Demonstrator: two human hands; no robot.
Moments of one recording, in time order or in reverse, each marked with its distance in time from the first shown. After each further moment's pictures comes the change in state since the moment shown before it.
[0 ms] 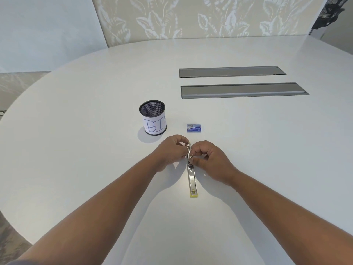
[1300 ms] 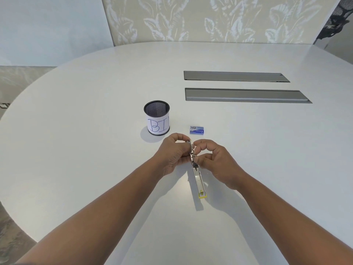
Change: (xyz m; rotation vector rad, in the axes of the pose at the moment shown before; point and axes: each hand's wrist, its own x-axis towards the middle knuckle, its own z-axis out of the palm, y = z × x) left_hand -0.011 0.002 0.008 -0.600 0.065 -0.016; right_hand -0.007 -0.025 -0.009 0.308 -0.081 0.090
